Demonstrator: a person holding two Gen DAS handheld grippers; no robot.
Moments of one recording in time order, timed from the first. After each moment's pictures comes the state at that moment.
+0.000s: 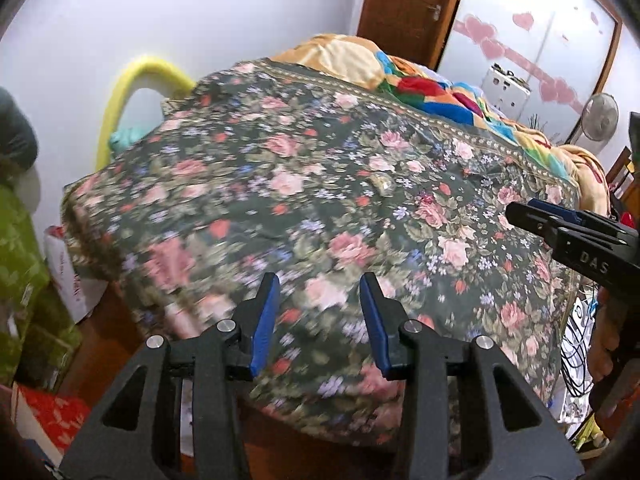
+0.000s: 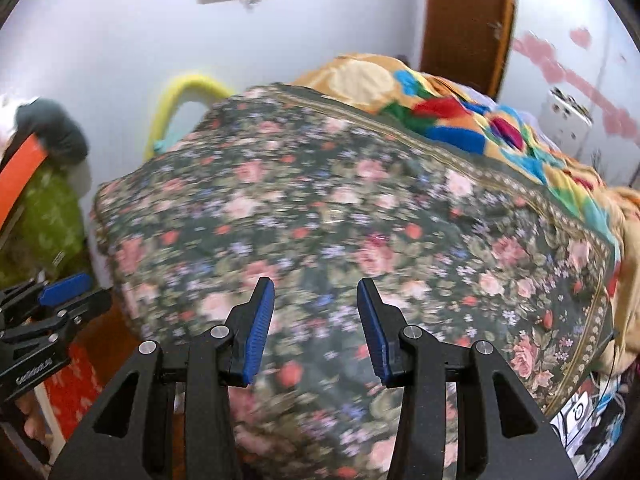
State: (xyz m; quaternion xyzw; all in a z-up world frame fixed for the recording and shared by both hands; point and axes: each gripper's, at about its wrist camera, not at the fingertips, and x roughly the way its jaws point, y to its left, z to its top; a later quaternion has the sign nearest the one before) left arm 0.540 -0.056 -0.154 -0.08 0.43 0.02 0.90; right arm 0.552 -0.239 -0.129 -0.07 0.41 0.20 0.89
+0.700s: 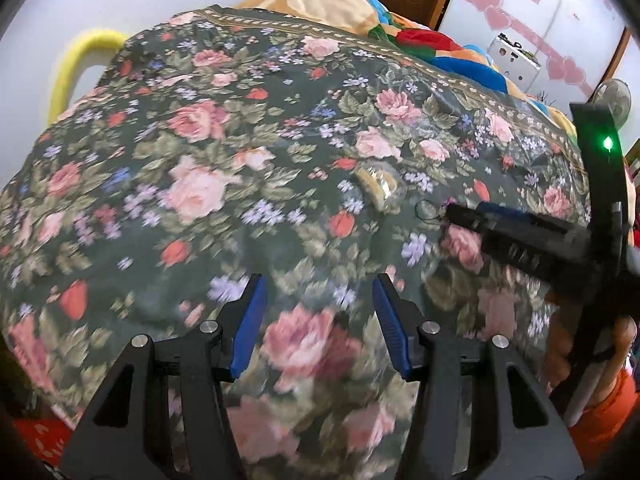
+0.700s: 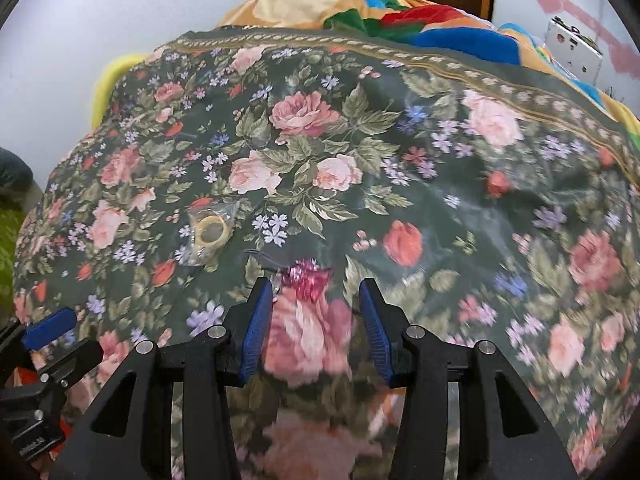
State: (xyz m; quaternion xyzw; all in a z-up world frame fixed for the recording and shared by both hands) left arm 0.693 -0.090 -0.254 -0.09 0.48 -0.01 0.87; right arm 0.712 -0.252 -0.258 -0.02 0.49 0.18 0.85
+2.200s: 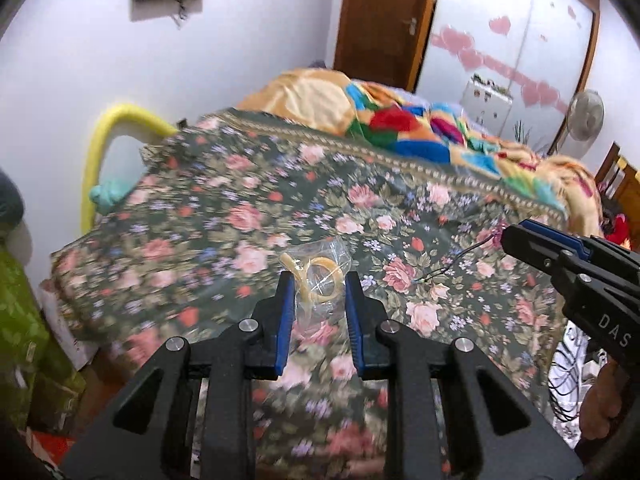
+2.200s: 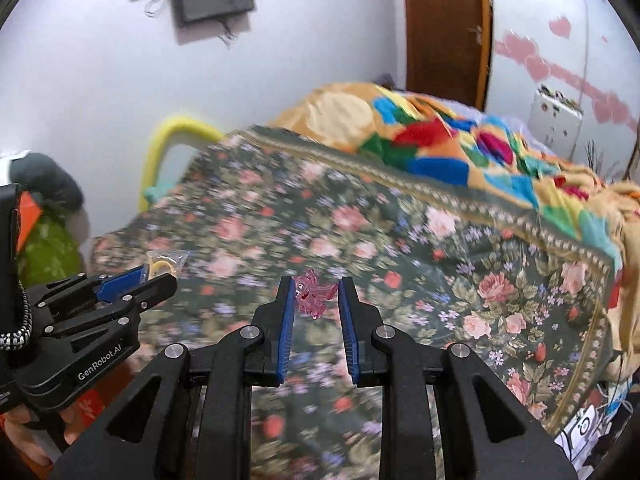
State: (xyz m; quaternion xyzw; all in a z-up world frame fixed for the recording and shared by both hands) left arm 0.580 -0.081 -0.083 -0.06 0.39 0.00 0.92; right arm 0.580 -0.253 -0.082 -0.03 0.37 0.21 0.91
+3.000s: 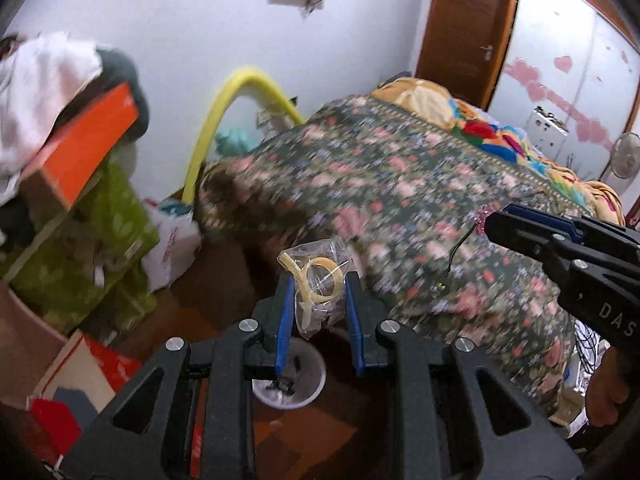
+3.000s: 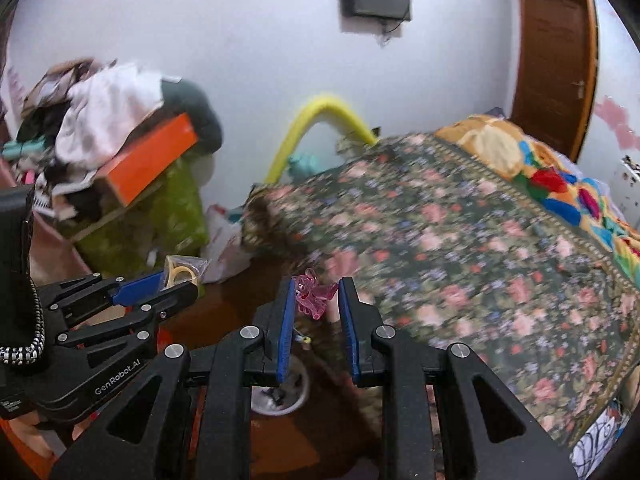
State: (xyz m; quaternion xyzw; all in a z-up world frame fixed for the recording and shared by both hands) left arm 0.316 0.089 -0.082 -0.10 0.39 0.12 0.91; right arm 0.374 -0.076 -0.059 -0.09 0.35 0.36 0.86
